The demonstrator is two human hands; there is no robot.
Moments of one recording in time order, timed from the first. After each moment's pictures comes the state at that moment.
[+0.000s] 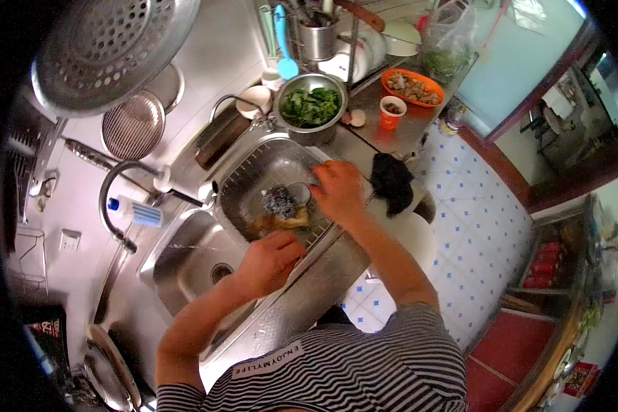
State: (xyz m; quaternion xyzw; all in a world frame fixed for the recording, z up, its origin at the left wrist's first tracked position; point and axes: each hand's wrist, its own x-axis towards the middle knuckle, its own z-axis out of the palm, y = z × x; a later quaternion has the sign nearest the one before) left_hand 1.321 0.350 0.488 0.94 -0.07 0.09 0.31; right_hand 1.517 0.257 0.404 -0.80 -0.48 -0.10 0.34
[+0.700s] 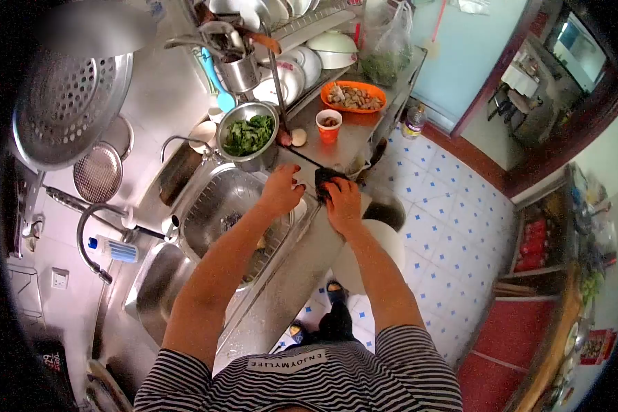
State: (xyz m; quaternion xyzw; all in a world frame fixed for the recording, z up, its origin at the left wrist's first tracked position) left_hand 1.536 0.322 0.411 0.94 0.07 0.05 0.33; right_hand 1.586 0.147 0.328 -0.88 -0.34 -0.17 0.27
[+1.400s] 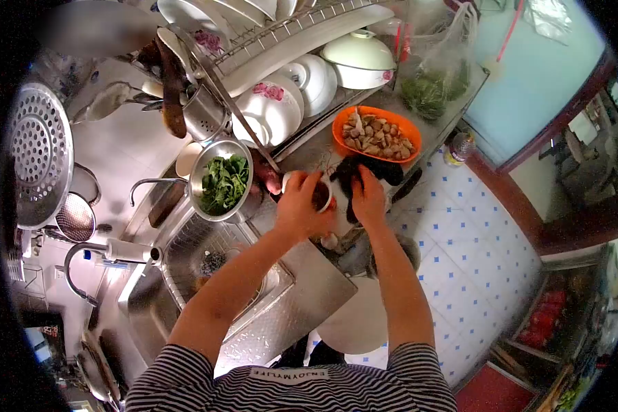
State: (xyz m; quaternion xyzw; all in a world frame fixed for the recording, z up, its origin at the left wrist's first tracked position) left_hand 1.696 0.292 0.399 0.93 0.15 0.17 0.28; right_hand 1.831 0.178 0.290 -0.80 -0.32 0.01 0.51
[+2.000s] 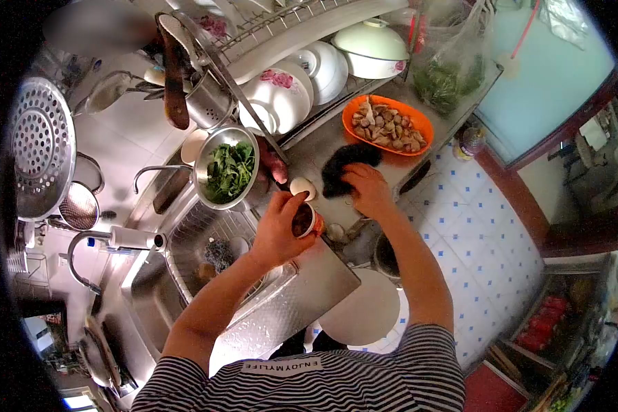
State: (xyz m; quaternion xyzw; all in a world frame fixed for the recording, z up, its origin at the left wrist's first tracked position) left_hand 1.629 0.291 0.418 0.93 0.16 0.13 0.31; right_hand 1.841 0.168 0.309 -0.76 -0.58 0.03 0.30
